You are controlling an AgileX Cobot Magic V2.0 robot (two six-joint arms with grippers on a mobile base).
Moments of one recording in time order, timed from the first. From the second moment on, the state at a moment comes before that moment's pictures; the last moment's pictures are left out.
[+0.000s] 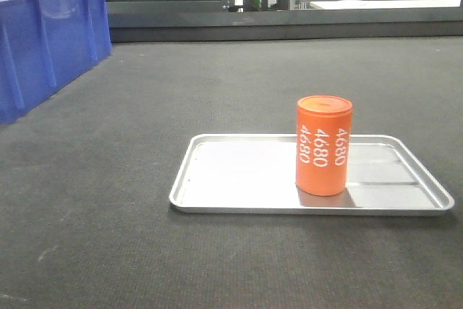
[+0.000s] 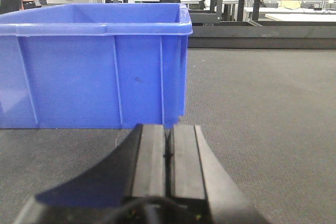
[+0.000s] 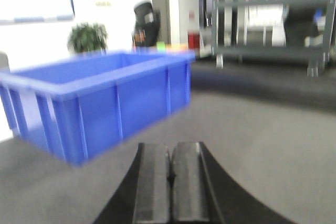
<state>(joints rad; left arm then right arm) -0.03 -0.01 0.03 0.00 -0.01 0.00 0.49 1.08 -0.39 -0.16 -0.80 0.22</state>
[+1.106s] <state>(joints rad) -0.03 -0.01 0.03 0.00 -0.01 0.00 0.01 0.39 -0.39 0.20 0.04 -0.21</state>
